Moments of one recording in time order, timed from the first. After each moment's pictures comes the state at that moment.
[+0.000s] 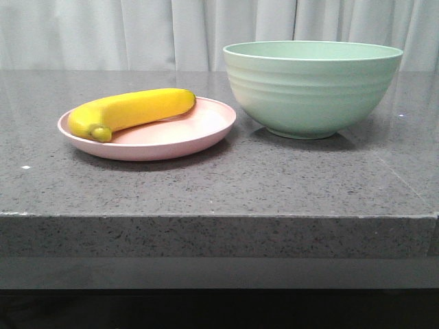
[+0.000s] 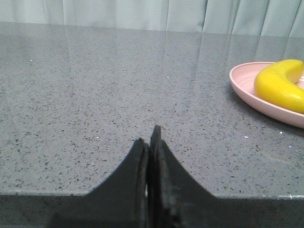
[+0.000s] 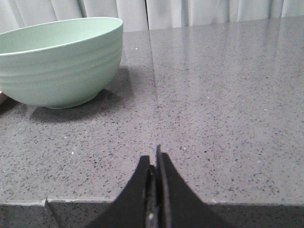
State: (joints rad) left arm -0.07 0.00 0.01 -0.04 0.20 0.00; right arm 0.05 -0.01 0.03 0.12 0.15 0.04
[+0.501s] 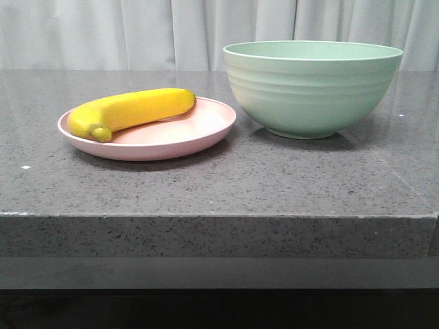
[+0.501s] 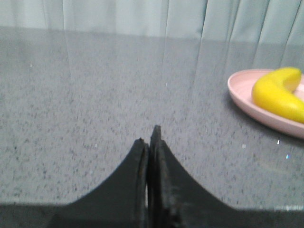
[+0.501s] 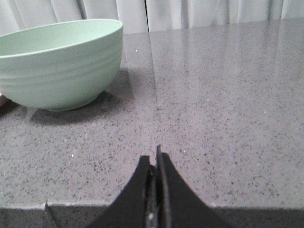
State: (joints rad) left arm -0.07 0.00 0.01 -0.05 0.16 0.00; right arm 0.05 -0.01 0.03 0.12 0.13 0.04
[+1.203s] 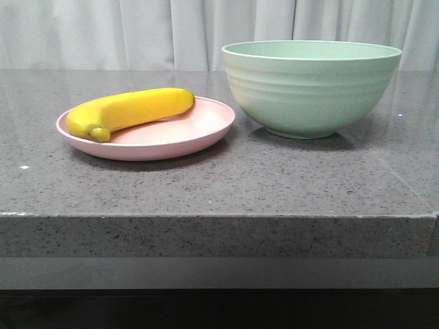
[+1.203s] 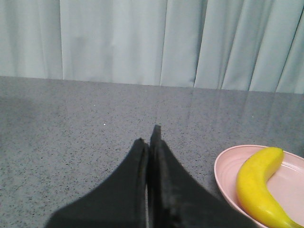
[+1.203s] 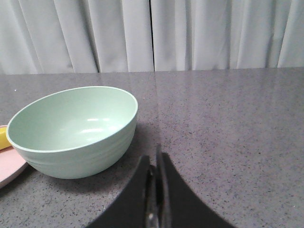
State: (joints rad) left arm -0.07 0.37 -0.42 -0.06 0.19 0.00; right arm 0.05 0.27 -0.44 0.09 0.33 0.04
